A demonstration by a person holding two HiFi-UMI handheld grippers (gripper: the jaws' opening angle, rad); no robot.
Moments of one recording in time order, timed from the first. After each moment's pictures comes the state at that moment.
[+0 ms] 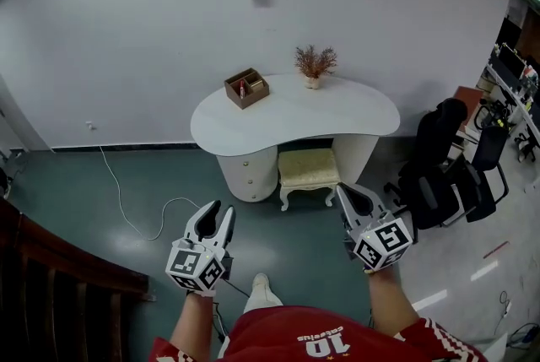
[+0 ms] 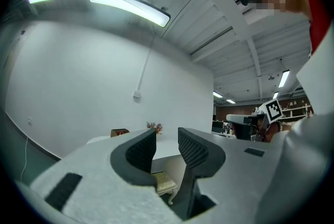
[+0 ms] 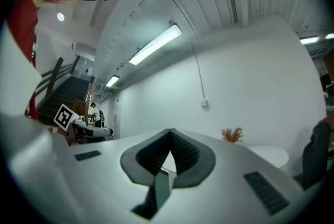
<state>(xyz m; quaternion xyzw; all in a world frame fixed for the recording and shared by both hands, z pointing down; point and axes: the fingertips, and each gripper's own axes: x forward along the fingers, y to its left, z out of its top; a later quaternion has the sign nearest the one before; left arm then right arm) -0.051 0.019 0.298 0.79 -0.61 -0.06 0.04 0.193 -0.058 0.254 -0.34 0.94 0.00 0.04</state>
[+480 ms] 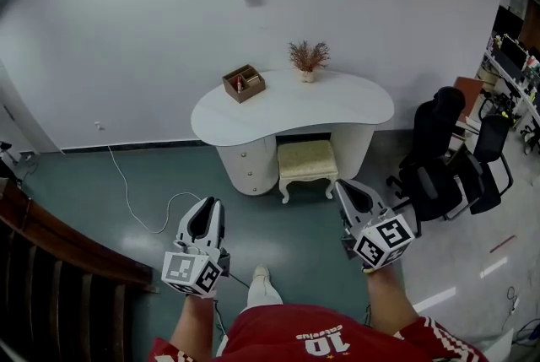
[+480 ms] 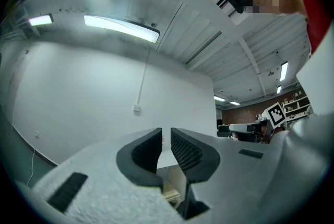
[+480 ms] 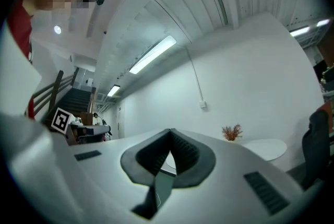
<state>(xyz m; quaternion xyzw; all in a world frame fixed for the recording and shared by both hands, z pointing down) 0.017 0.095 0.255 0.76 -0.64 -0.08 -0.03 0.266 0.003 0.251 -0.33 0.94 -0.03 0.08</state>
